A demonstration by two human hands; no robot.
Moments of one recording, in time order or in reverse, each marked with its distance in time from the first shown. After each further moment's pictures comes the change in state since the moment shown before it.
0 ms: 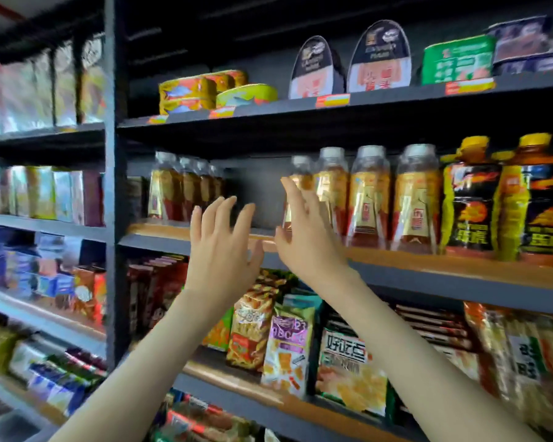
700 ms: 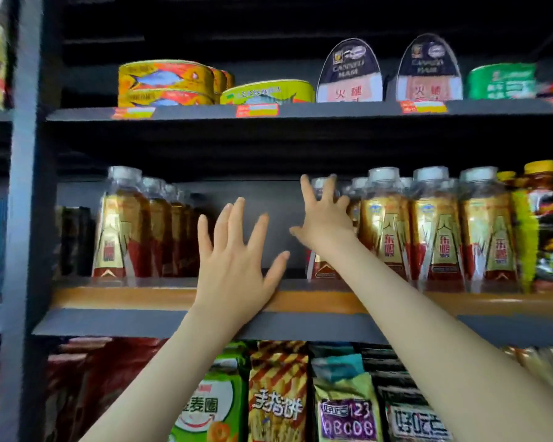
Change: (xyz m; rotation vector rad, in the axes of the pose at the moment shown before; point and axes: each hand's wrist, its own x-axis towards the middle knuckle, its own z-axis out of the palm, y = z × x) left_hand 0.077 -0.105 0.138 -0.226 0.150 0.162; right_hand 0.155 0.043 0.110 -0.629 -0.166 0.529
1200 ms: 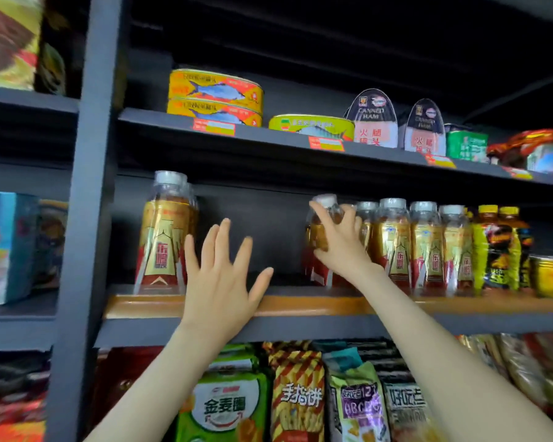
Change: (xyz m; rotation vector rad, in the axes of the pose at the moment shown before) left_hand -0.026 -0.098 -0.008 -0.218 -0.053 -0.026; right_hand -0.033 -0.033 -0.005 0.022 0.092 -0.002
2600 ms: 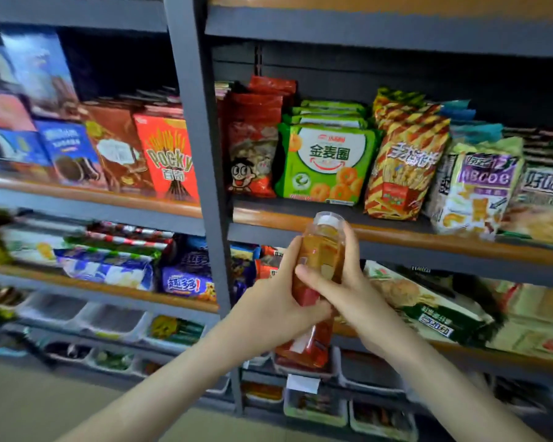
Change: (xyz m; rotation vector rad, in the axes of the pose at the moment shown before) left_hand -0.280 0.034 -0.110 -0.712 -1.144 -0.744; right_hand -0.350 -0.107 0.087 1.225 -0.812 0.488
